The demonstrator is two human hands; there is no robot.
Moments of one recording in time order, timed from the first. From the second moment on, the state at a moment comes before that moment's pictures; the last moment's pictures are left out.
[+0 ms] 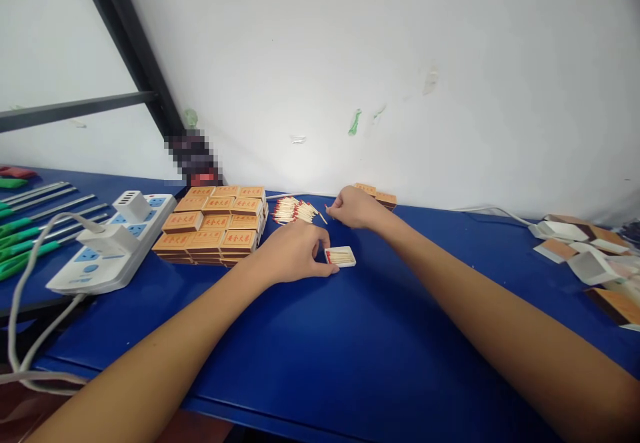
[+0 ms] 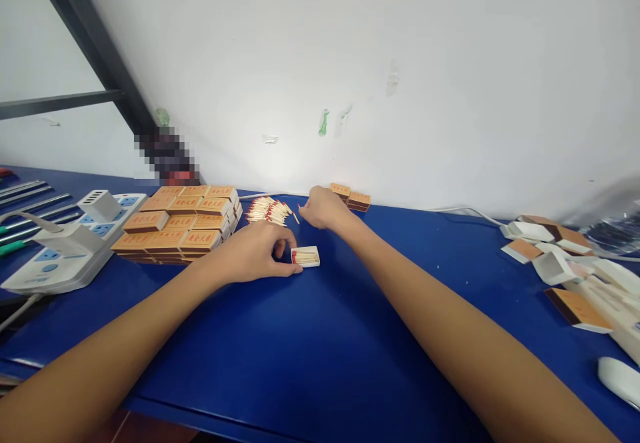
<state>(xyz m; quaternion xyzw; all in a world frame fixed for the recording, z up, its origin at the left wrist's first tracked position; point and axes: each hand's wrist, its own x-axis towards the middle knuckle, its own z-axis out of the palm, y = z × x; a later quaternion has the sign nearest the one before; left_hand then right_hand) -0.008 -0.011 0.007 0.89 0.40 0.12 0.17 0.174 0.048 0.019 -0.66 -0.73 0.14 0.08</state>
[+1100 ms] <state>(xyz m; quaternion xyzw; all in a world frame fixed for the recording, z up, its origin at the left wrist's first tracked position) -0.012 -0.005 0.009 0.85 0.51 0.08 0.04 0.181 0.039 0.030 -0.48 -0.85 0.19 0.05</state>
